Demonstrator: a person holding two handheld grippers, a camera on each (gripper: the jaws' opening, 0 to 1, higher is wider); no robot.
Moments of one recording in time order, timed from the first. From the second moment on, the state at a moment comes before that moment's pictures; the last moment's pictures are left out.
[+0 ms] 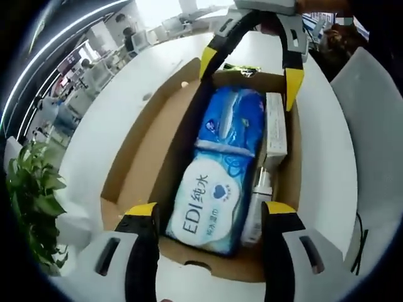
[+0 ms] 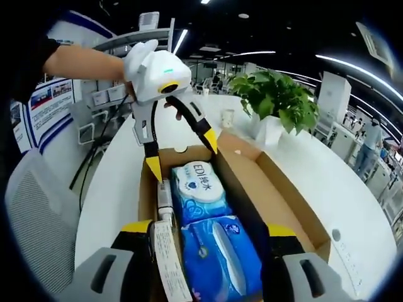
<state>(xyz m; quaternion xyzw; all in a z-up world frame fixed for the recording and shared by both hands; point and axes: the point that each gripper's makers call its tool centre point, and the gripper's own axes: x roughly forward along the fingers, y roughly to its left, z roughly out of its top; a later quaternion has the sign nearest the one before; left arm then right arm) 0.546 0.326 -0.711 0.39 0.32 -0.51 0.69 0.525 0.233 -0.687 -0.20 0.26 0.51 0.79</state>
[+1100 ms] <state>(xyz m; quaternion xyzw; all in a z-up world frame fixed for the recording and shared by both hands) 0.558 0.333 -0.766 0.46 0.36 -0.57 0.59 0.544 0.289 -0.741 -0.22 0.29 0.55 0.76</state>
